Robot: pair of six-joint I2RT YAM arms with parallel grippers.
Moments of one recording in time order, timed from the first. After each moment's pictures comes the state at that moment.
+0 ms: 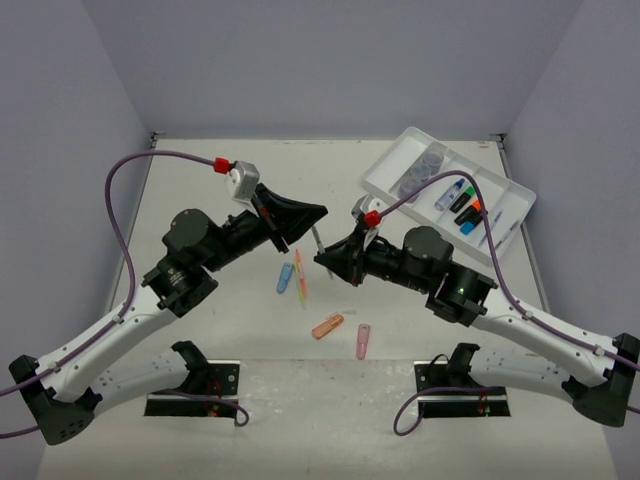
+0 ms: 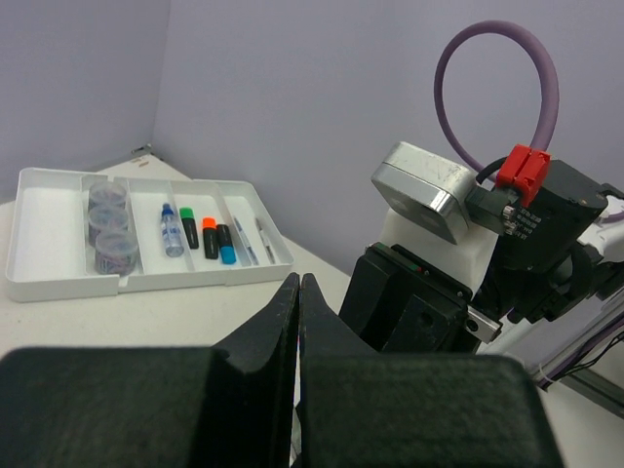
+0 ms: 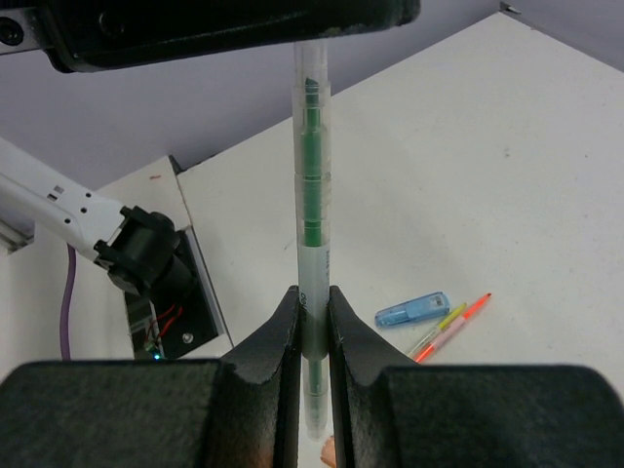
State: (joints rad) left arm -0.81 0.93 0.97 0.19 0.24 -0.44; right arm 1.00 0.97 0.92 -0.04 -0.14 0.21
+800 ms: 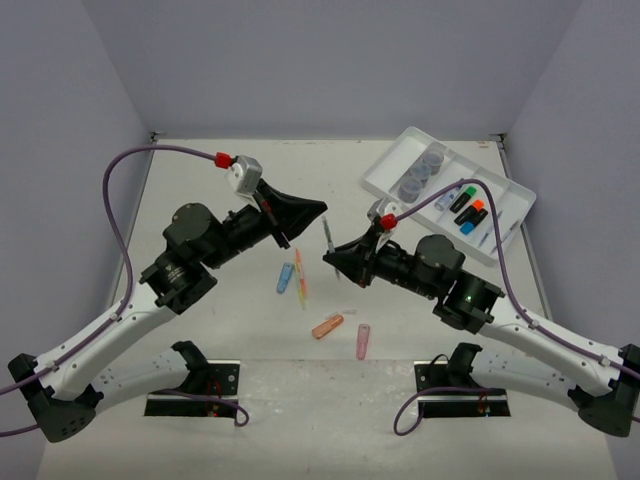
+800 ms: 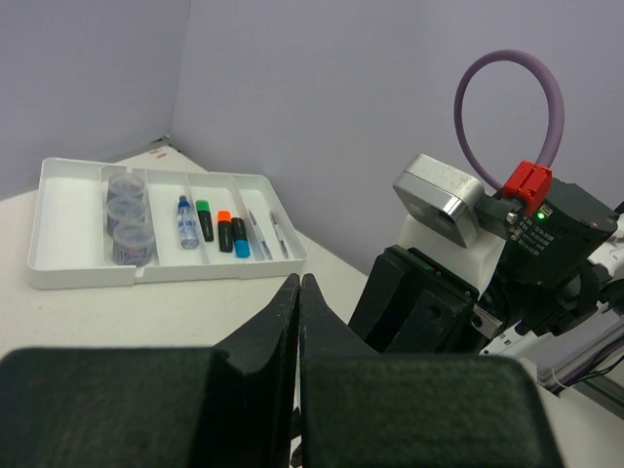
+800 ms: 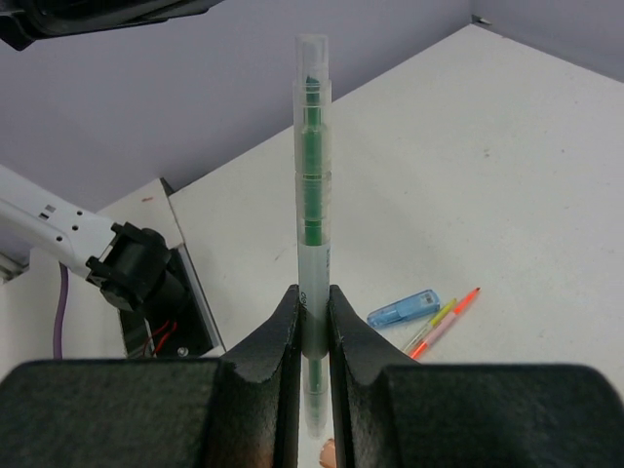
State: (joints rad) left arm -0.81 0.95 1.03 0.11 0.20 -0.43; right arm 0.97 0.89 0.82 0.02 -0.11 0.26
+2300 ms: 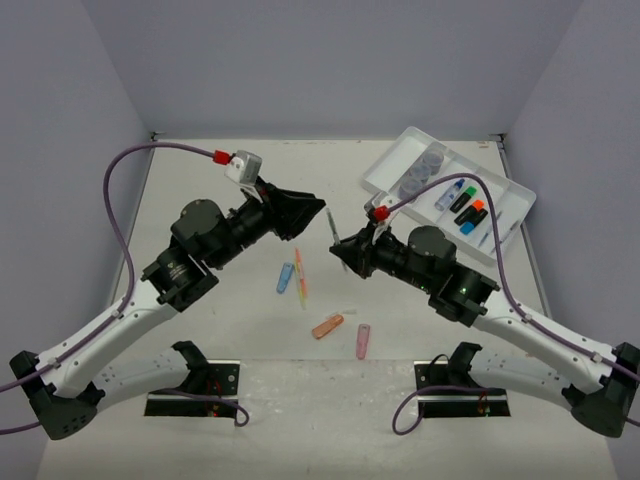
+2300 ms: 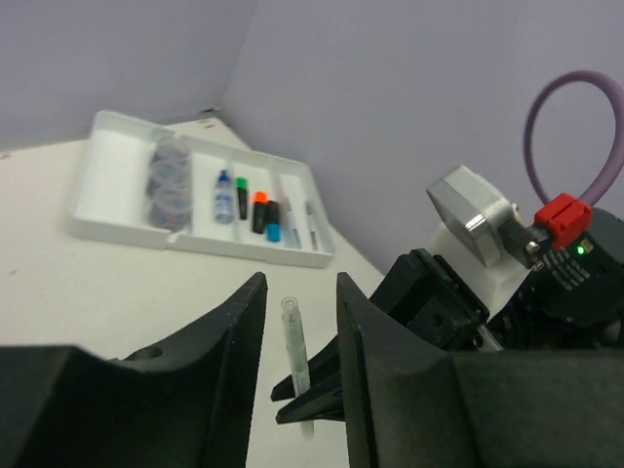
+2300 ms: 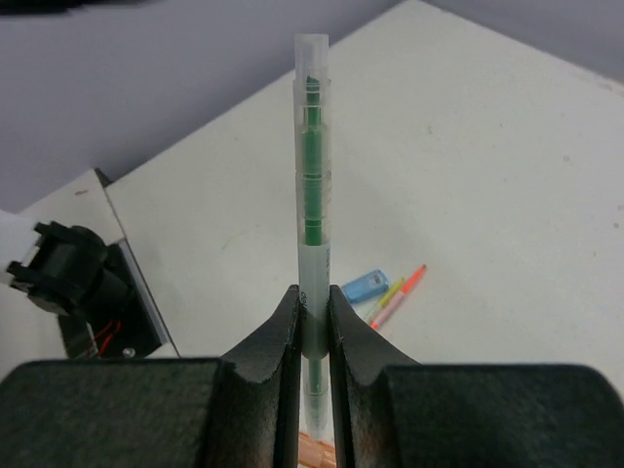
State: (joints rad) left arm -0.81 0.96 1.04 0.01 0.02 -0.50; right arm 0.90 0.94 0.83 -0.05 -0.07 0.22
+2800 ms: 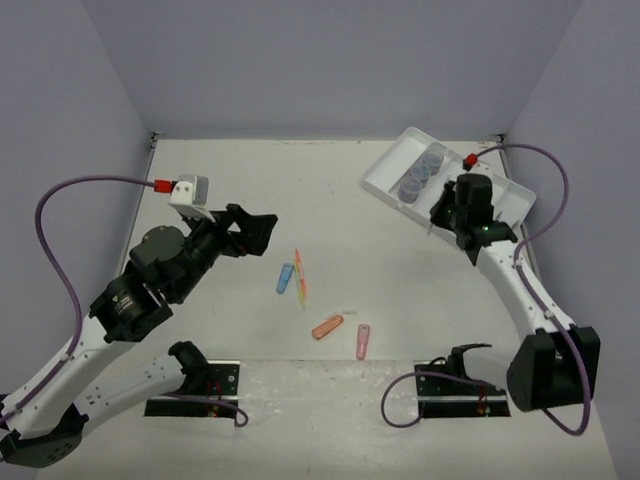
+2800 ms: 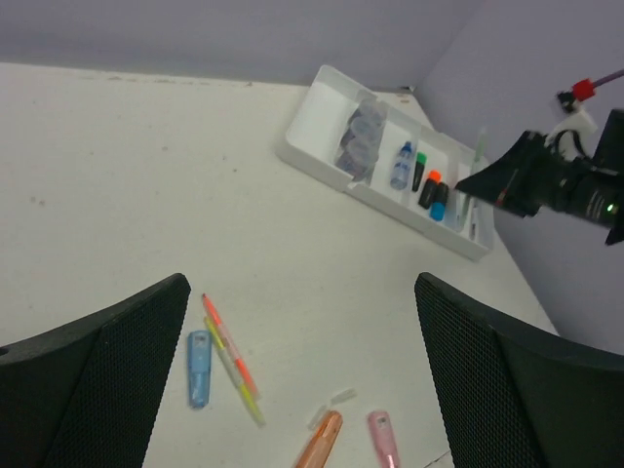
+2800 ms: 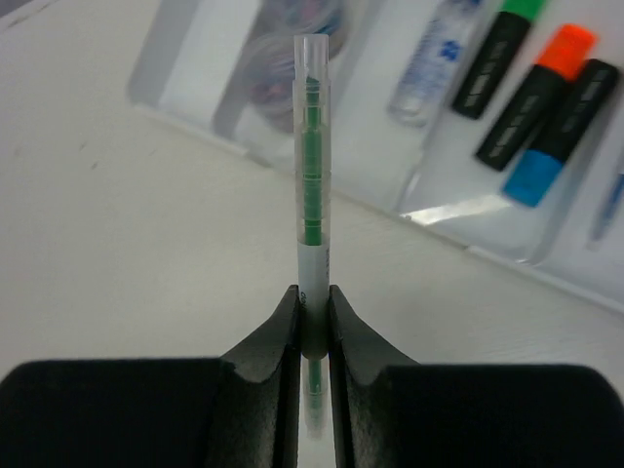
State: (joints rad) left arm -0.81 0.72 1.05 -0.44 -0.35 -0.48; right arm 0.12 1.22 0.94 -0.33 0.10 0.44
